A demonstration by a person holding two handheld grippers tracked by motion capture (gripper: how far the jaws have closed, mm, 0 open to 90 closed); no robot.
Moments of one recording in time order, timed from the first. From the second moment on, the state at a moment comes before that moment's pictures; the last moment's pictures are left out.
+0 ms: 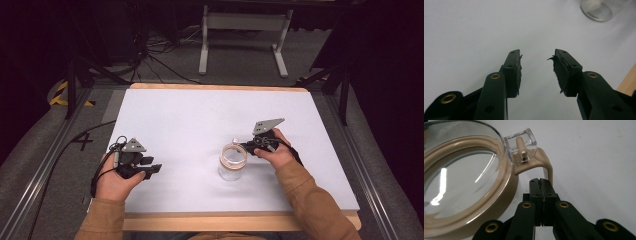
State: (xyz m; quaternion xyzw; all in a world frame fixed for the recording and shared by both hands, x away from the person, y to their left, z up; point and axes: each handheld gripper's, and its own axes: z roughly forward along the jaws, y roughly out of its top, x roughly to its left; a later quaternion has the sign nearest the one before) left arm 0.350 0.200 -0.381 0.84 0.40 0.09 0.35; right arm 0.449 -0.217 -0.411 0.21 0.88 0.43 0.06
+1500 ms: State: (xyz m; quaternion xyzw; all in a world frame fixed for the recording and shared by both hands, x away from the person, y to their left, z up) left arm 0.398 0.143 -0.376 0.86 0.34 0.05 0.37; right arm 0.394 -0.294 -0.369 0.28 0.84 0.46 0.11
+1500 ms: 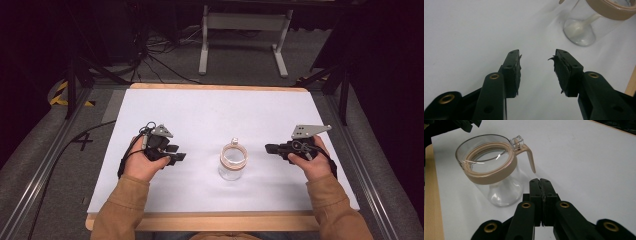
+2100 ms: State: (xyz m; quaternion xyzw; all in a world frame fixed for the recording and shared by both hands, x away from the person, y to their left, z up) left arm 0.390 0.152 -0.371 0.86 0.34 0.05 0.38; right arm 0.394 -0.282 -0.356 0.26 0.84 0.47 0.11
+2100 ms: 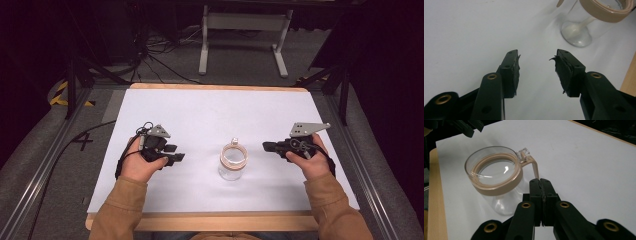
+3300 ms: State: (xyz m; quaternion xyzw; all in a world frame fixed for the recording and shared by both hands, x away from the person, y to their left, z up) left arm 0.388 0.153 -0.372 0.86 0.33 0.05 0.38; right arm 0.452 -0.208 -0.353 0.21 0.86 0.45 0.06
